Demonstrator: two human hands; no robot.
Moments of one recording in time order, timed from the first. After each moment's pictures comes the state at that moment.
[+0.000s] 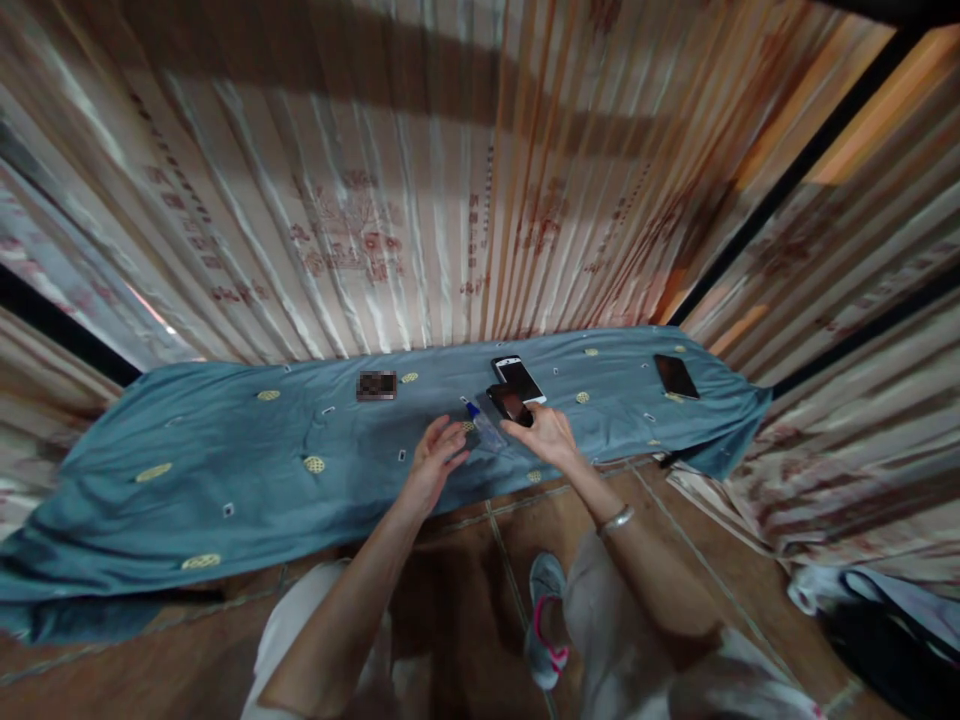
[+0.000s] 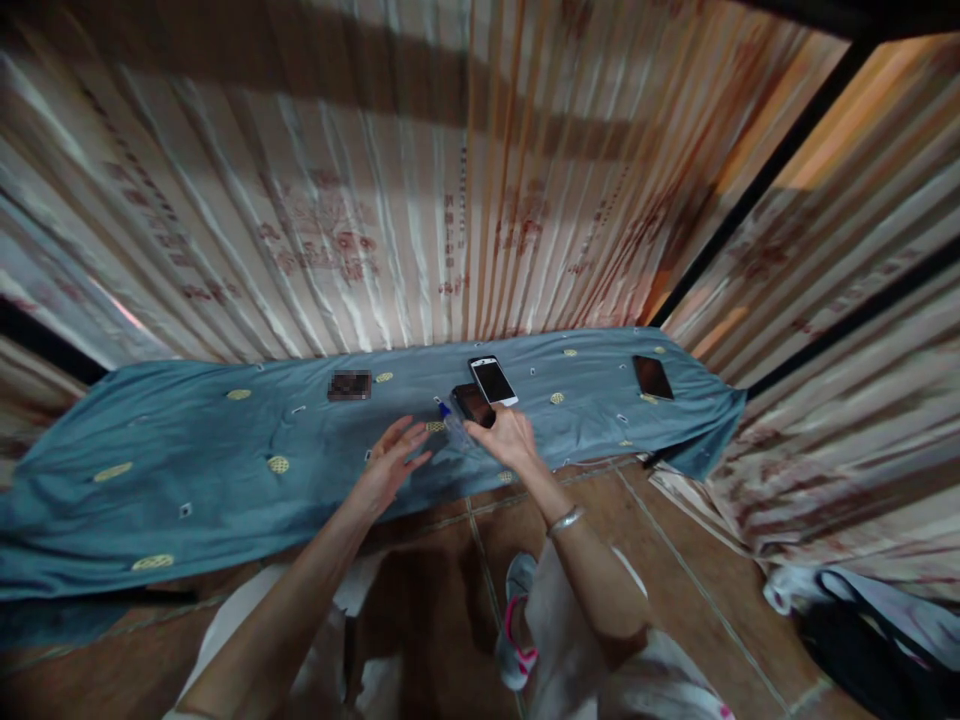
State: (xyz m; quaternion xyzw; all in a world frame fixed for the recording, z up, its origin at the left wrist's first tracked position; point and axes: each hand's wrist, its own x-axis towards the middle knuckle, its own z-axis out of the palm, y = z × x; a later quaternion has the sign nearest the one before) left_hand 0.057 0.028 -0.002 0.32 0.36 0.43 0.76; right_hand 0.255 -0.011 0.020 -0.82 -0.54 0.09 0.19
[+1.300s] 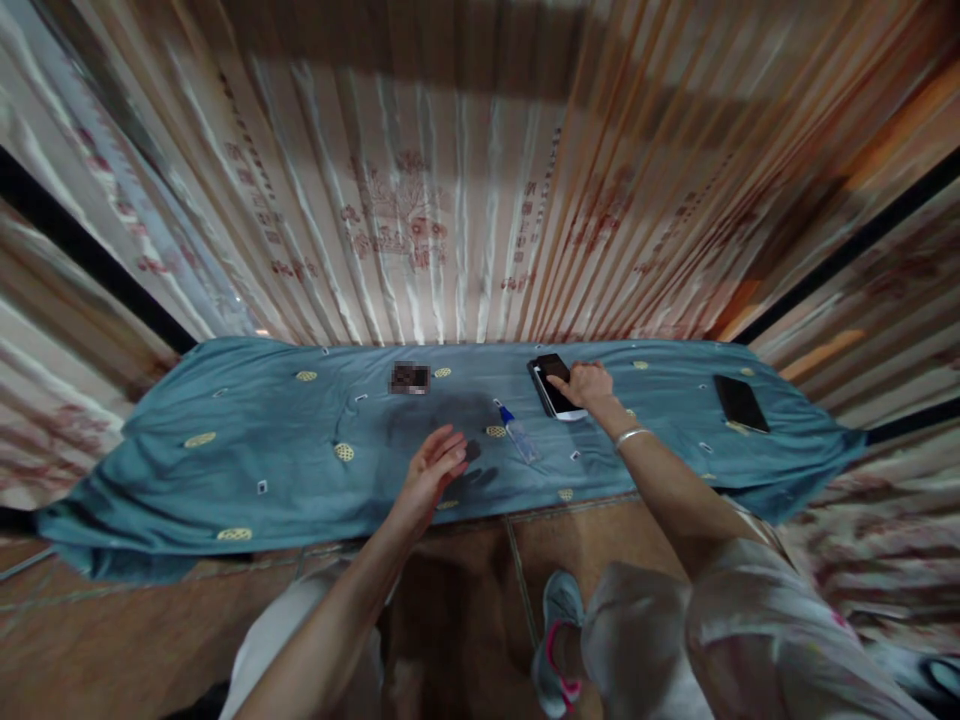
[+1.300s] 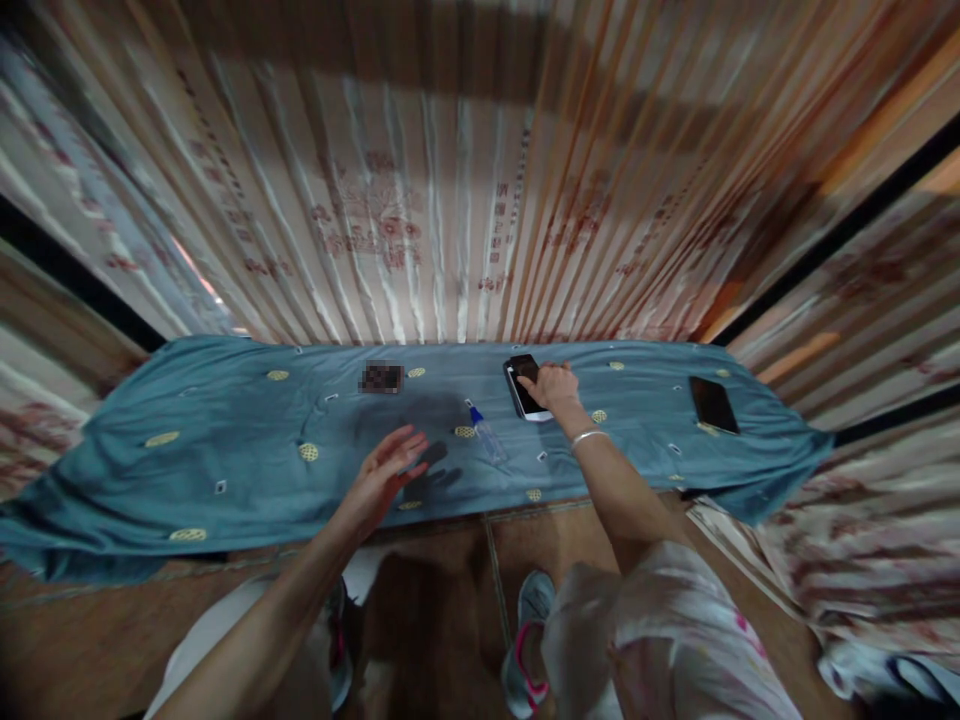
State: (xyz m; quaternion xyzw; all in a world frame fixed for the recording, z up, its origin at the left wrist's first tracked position) left_hand 0.015 0.033 -0.006 0.29 0.40 0.46 0.74; right_hand 0.320 0.104 0.013 -0.83 -0.55 -0.02 0.01
